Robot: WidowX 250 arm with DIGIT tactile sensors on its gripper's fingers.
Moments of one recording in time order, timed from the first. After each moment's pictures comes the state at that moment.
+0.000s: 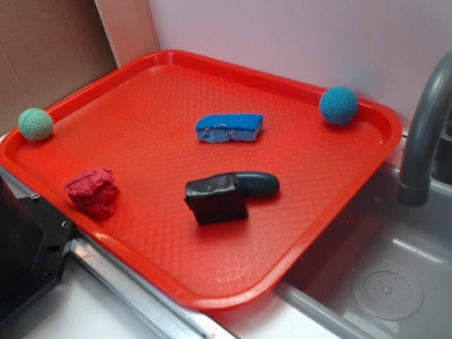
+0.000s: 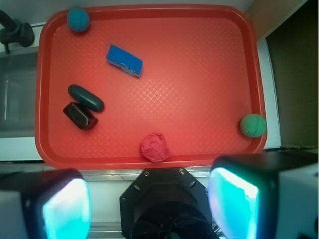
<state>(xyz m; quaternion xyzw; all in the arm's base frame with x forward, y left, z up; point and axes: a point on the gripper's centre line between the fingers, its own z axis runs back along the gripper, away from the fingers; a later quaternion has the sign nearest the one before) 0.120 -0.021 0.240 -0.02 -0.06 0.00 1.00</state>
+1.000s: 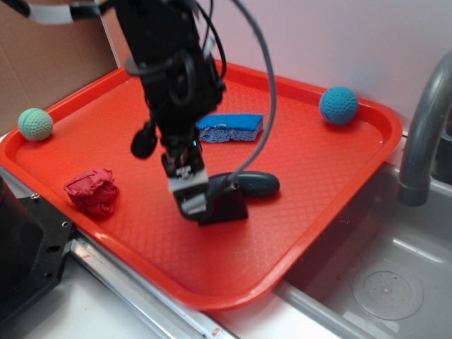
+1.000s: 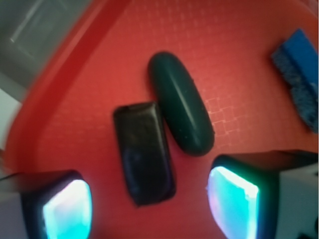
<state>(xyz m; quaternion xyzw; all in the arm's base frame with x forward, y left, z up) 0.169 -0.125 0.060 -0.06 -0.05 -0.30 0.95</state>
